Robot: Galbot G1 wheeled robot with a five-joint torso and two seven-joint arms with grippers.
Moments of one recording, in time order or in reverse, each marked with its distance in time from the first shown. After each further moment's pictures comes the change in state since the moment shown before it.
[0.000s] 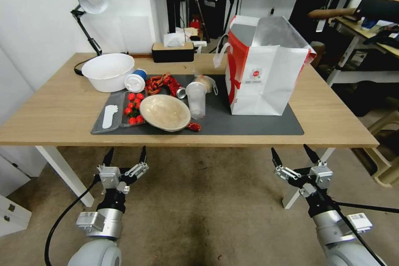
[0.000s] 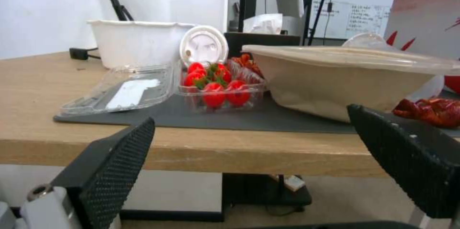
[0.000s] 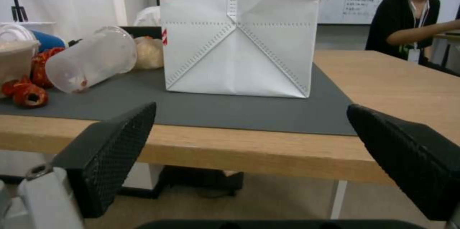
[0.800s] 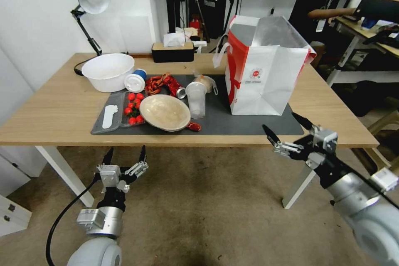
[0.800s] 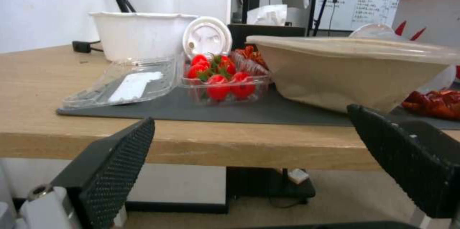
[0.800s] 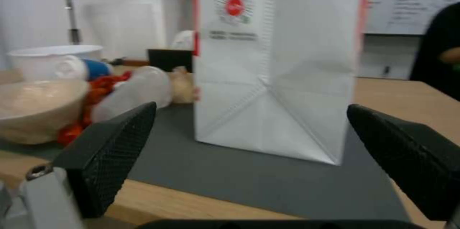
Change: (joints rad) left arm -0.008 -0.003 0.001 -0.006 0.014 0.042 -0.018; right arm 0.058 -0.157 0.114 0.117 0.203 -0.176 -0.070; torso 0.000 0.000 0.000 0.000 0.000
